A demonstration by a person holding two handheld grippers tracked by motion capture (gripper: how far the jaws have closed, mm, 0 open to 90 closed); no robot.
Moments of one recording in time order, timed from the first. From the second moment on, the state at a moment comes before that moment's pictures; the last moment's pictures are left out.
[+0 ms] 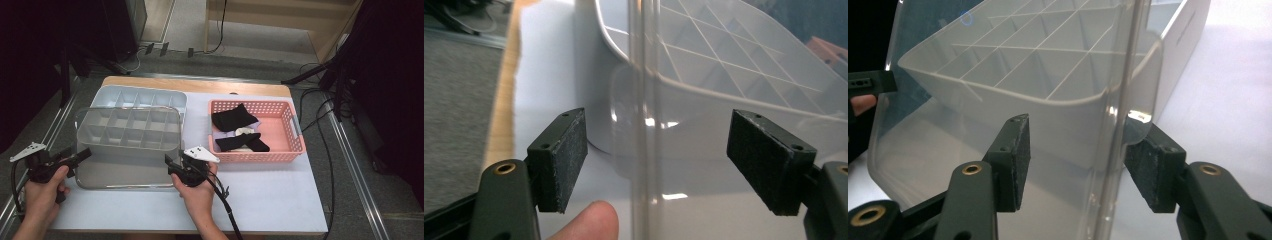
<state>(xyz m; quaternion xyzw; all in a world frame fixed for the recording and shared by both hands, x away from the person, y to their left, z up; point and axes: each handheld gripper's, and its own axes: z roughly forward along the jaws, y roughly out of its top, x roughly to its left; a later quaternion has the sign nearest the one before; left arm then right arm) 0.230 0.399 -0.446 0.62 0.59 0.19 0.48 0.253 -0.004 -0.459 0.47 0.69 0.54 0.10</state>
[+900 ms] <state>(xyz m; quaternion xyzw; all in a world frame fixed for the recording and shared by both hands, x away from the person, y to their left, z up) 0.224 0.402 -0.435 0.61 0.58 0.17 0.51 0.243 -0.012 -0.460 0.51 0.67 0.54 0.04</state>
